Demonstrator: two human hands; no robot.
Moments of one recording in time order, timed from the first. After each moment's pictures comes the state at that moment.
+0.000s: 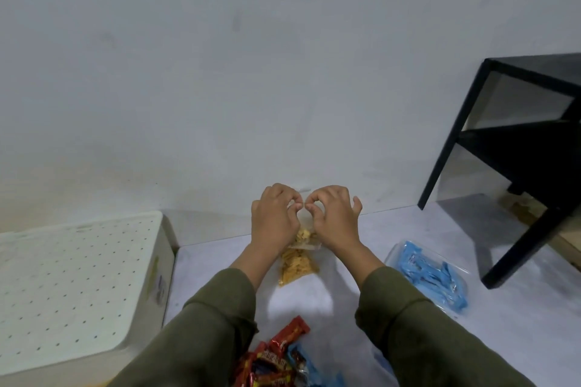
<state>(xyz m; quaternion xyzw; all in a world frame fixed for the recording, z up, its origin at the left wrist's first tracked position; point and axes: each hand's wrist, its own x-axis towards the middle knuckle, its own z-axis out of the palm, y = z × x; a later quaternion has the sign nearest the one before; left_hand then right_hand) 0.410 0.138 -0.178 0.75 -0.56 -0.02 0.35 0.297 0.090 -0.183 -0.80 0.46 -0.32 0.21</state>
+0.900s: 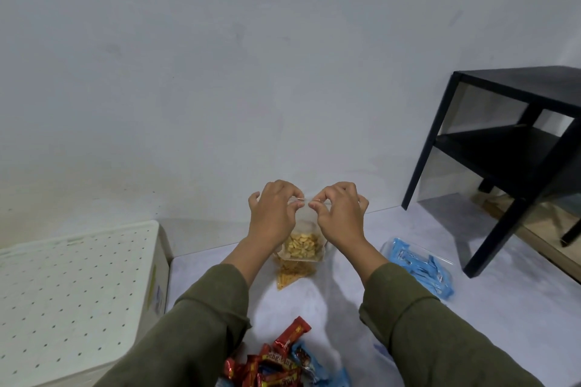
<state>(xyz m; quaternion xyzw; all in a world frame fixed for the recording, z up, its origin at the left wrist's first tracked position) 0.422 0.151 -0.157 0.71 -0.62 -0.04 0.33 0.292 0.116 -0.156 -0.76 0.50 -0.37 0.18</state>
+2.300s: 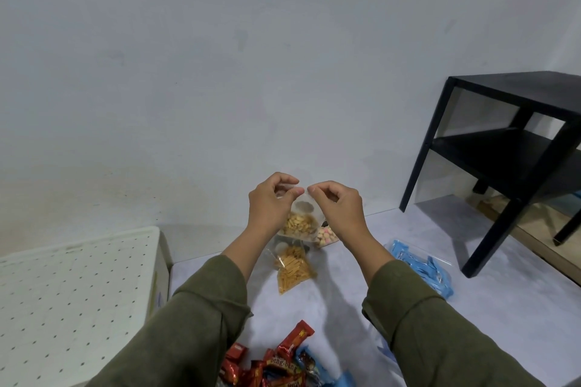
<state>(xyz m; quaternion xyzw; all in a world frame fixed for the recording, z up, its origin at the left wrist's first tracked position) 0.431 0.153 -0.130 0.64 -0.49 -0.22 0.55 0.298 0.116 -0.141 -0.64 0.42 -0.48 0.42</state>
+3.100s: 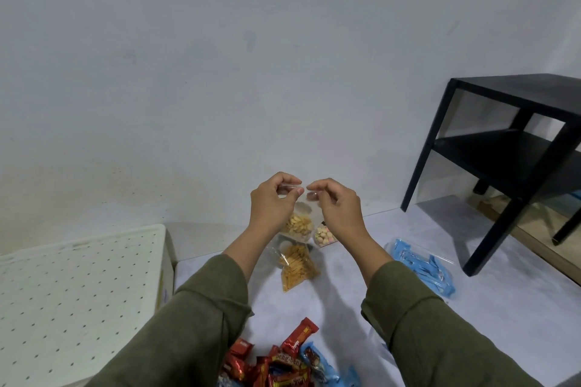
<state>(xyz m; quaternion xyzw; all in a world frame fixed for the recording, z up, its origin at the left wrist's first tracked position) 0.440 0.160 -0.131 0.63 -0.52 -0.20 0.54 0.310 0.127 -0.142 -0.66 0.41 -0.48 0.40</state>
